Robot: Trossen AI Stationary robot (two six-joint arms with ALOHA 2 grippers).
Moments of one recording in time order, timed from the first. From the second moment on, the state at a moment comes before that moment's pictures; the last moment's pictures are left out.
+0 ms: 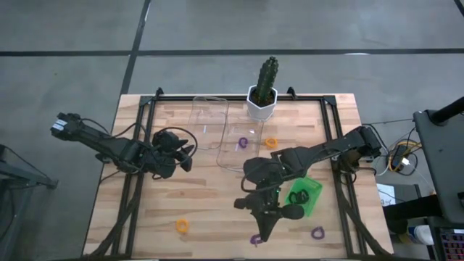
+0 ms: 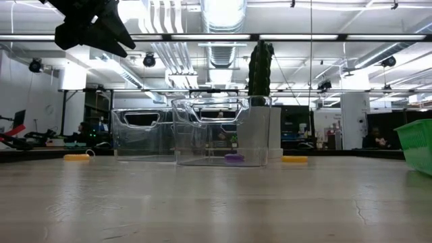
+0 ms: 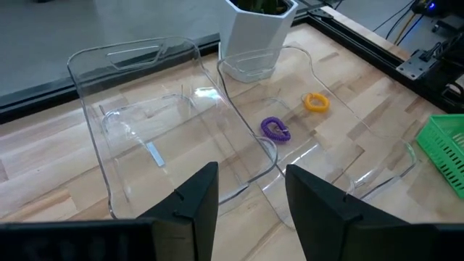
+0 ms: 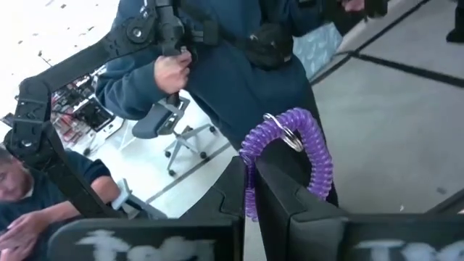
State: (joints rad) left arm -0.37 1.00 0.86 -0.73 -0.88 -1.03; right arm 0.32 1.79 1.70 -0.36 -1.10 0.18
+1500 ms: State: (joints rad) left arm -0.37 1.00 0.86 -0.72 -0.88 -1.00; right arm 0.14 1.83 1.67 -0.81 0.44 -0.12
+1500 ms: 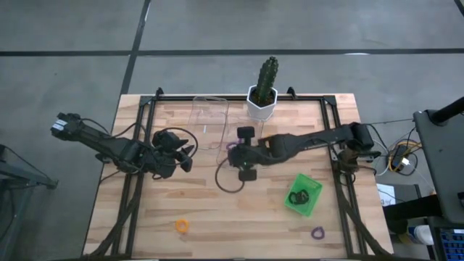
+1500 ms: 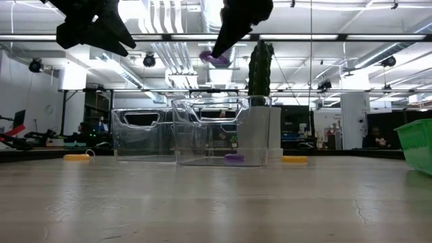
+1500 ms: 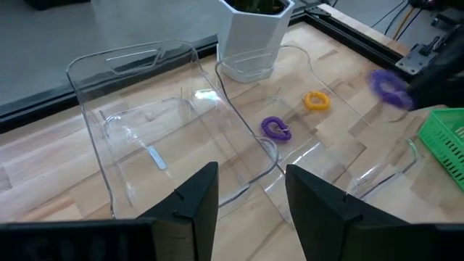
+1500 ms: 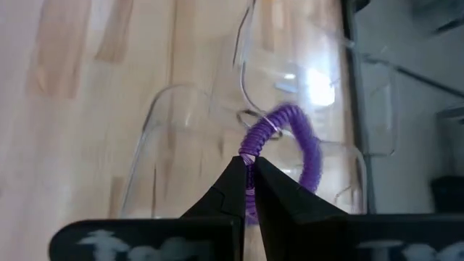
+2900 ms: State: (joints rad) left arm -0.37 1.00 0.86 -0.72 -0.95 -0.97; right arm -0.14 1.87 1.36 -0.62 -0.03 -0.13
